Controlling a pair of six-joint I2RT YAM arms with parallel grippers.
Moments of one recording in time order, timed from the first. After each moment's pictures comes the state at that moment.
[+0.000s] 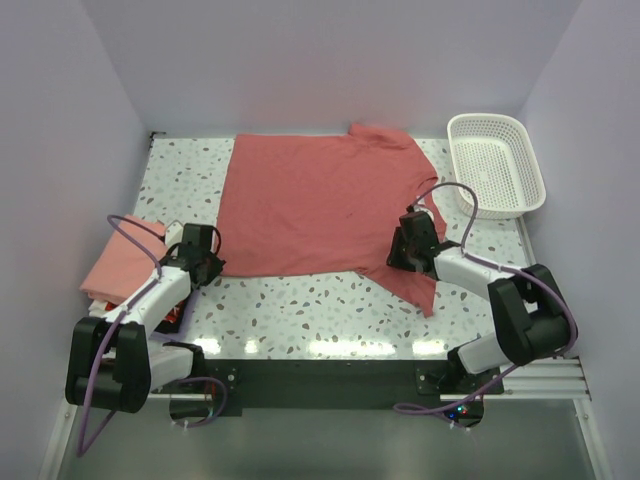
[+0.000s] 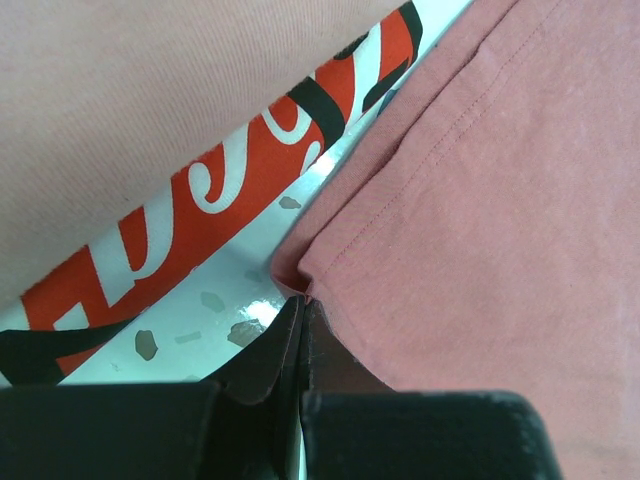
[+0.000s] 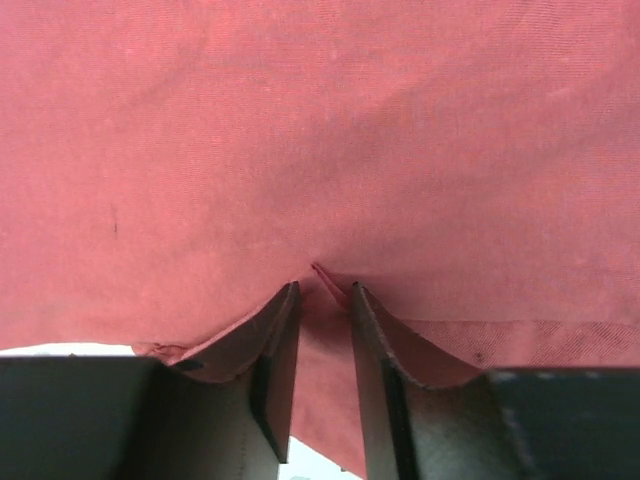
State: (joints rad) left arm -0.12 1.19 0.55 -0.36 -0.28 -0.91; right arm 0.38 1.47 0.68 -0.13 0.11 0.56
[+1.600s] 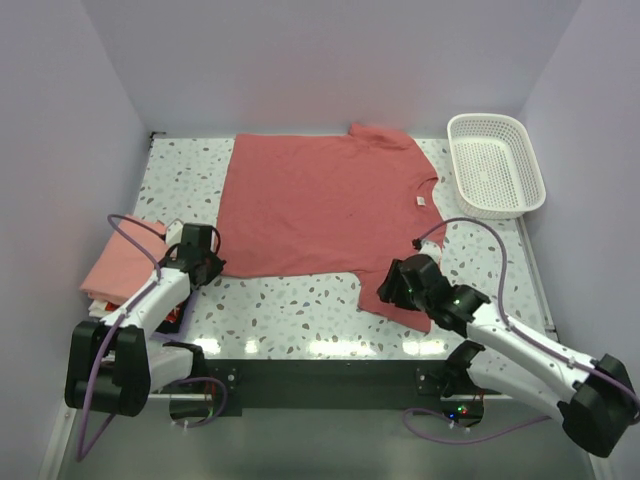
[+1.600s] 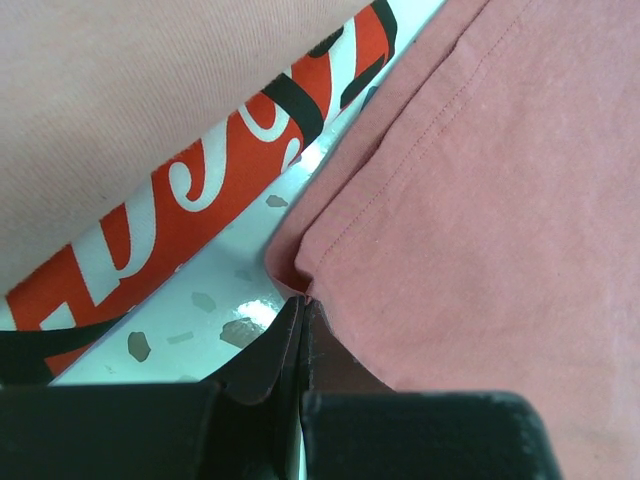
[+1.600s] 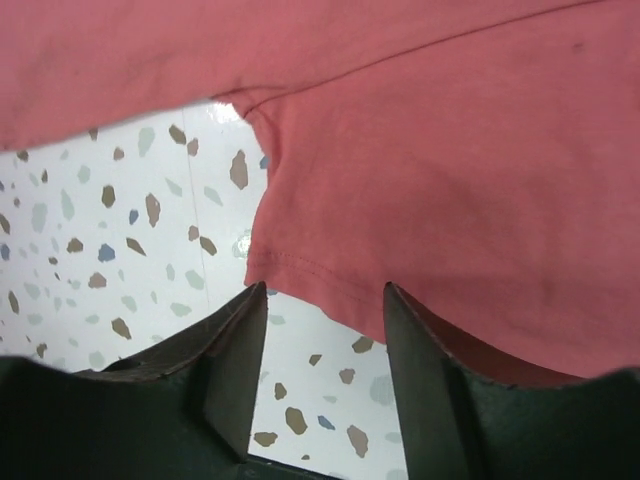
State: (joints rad) left arm -0.12 1.18 0.54 -0.34 -0.26 -0.89; right arm 0.72 0.92 0.47 -0.39 0.20 0.86
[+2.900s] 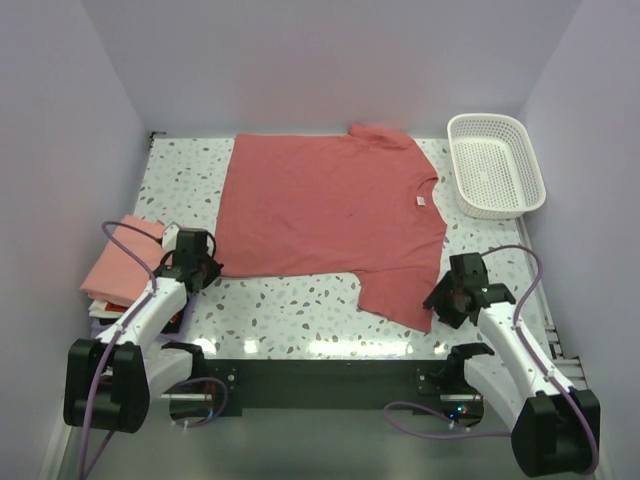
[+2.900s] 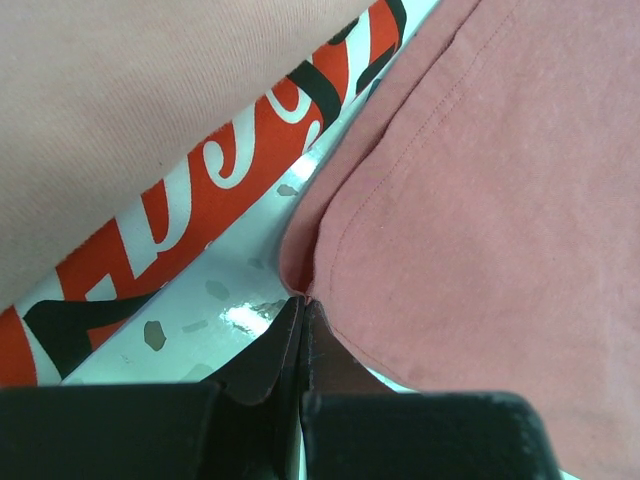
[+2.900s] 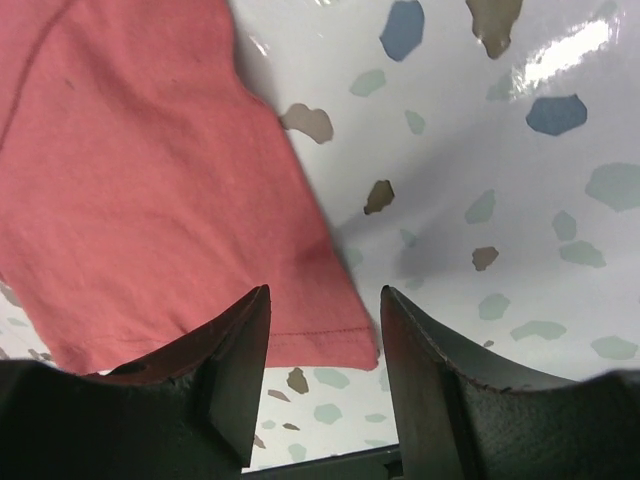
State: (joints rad) left arm -0.10 1.09 0.50 -0.34 -0.24 -0.87; right arm 0.12 0.83 0.44 -0.76 0.06 0.81
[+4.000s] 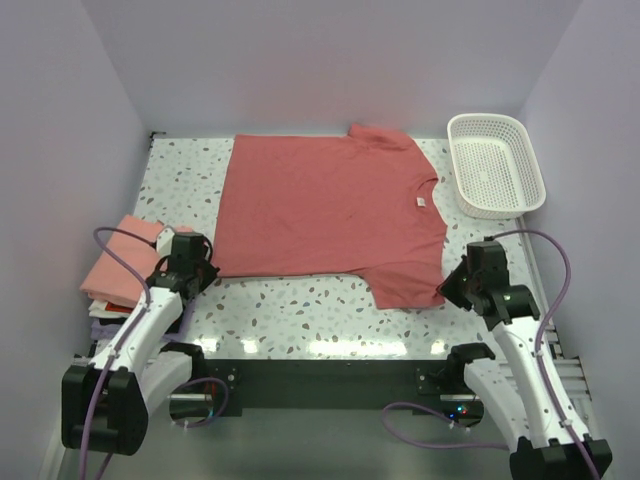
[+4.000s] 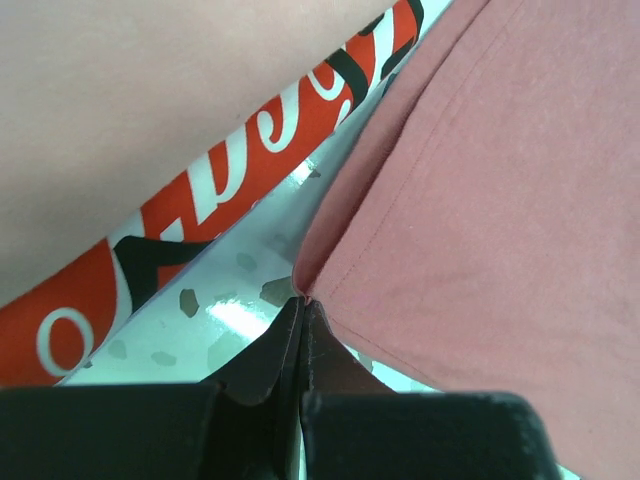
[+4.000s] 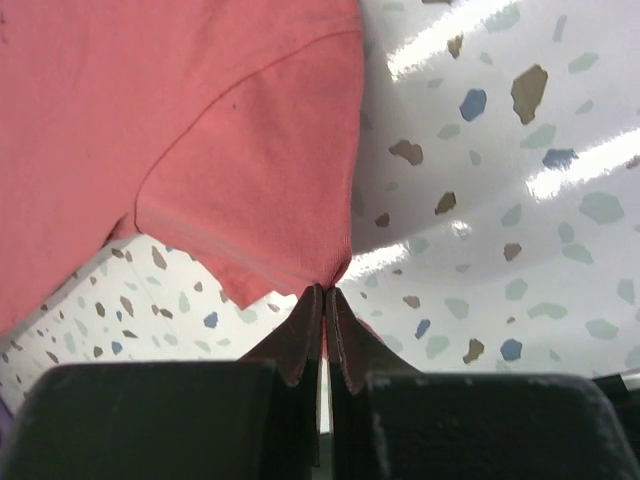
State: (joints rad) left arm -0.10 0.98 0.49 -0.44 -0.26 -0.87; right arm 0.12 0.70 0.66 -0.89 0.07 0.77
